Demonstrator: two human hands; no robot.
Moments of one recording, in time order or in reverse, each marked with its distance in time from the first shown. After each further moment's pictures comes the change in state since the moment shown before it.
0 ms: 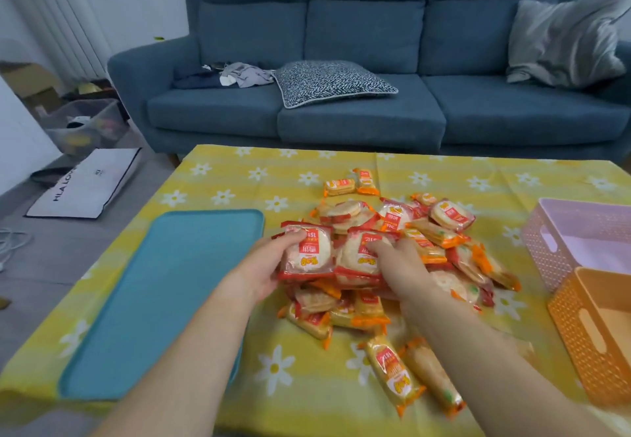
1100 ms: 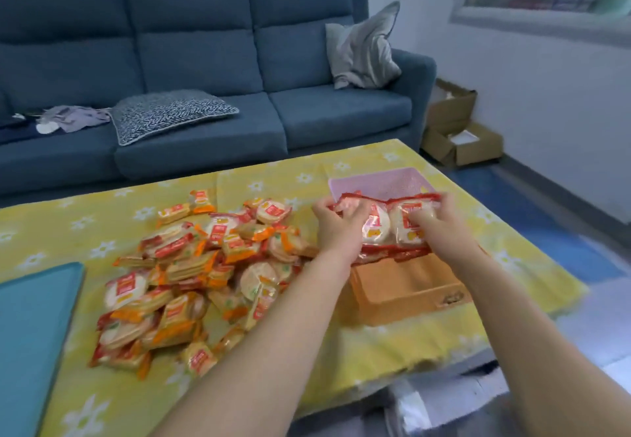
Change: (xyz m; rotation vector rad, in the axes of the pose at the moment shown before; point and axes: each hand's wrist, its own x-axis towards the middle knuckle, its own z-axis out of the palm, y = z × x) left_hand -0.089 -0.097 0.401 0.324 -0.173 0.357; right_hand -0.064 0.027 -0.367 -0.187 0.437 -0.248
